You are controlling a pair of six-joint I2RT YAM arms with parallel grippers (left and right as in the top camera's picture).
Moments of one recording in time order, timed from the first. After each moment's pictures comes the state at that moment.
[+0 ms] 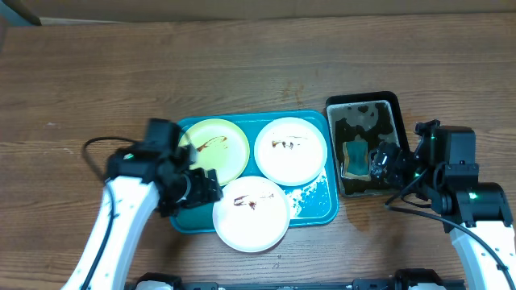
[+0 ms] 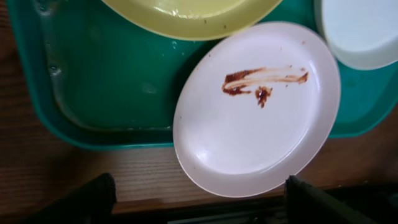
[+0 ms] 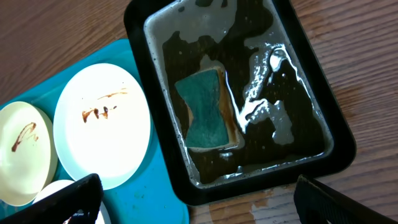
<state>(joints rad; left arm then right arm) -0.16 1.30 0.99 -1.22 0.27 -0.36 0.00 1.01 0.88 -0.88 -0.18 0.38</state>
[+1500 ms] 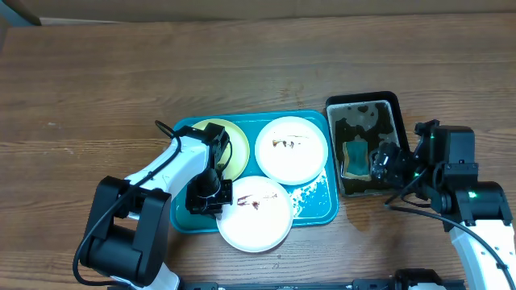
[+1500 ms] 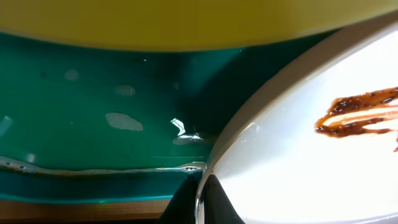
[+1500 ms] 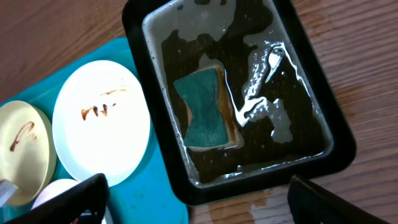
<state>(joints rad) -0.32 1.77 0.99 -1.14 0.19 -0.37 0.00 1.01 0.88 -0.88 -0.18 0.38</state>
